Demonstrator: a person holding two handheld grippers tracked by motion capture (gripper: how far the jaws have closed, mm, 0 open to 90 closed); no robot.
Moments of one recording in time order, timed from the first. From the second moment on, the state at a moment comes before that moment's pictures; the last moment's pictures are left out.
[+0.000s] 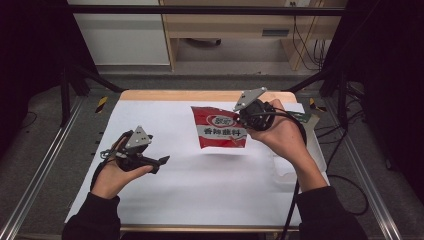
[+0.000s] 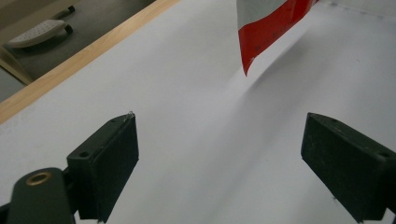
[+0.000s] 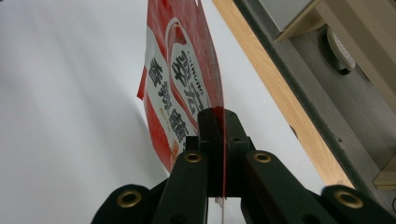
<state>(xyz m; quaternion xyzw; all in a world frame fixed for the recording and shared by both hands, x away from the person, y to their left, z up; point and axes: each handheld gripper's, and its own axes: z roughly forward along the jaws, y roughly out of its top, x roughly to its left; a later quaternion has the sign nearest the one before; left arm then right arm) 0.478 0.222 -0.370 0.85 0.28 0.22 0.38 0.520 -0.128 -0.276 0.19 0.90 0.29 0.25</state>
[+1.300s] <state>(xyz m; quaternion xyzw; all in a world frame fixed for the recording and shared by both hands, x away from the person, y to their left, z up) 0.478 0.249 -0.404 0.84 0.32 0.21 0.37 0.505 -0.174 -0.248 0.21 0.88 0.32 0.27</state>
